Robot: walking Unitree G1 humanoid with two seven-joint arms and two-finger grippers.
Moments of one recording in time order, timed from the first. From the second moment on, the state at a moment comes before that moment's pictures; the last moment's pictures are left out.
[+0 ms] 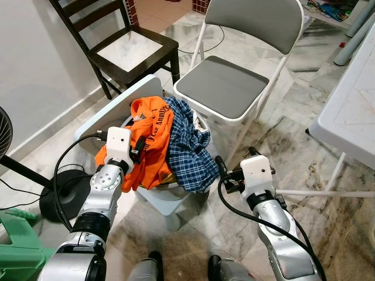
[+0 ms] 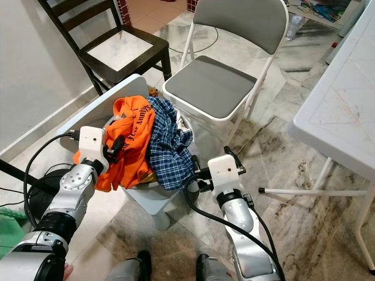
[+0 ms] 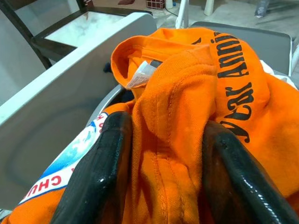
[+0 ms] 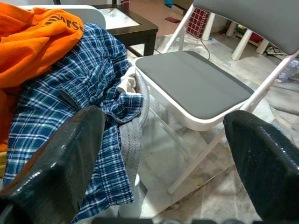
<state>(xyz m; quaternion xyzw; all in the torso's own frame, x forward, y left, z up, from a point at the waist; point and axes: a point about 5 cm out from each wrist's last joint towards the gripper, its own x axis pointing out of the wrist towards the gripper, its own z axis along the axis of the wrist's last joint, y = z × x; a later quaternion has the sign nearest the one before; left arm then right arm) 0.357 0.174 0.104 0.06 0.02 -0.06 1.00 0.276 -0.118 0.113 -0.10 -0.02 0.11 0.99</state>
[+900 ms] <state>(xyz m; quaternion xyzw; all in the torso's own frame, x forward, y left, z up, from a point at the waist) 0.349 0.158 0.108 0.08 -0.03 -0.10 0.99 0.276 -0.118 0.112 -0.10 -0.02 0.11 0.99</state>
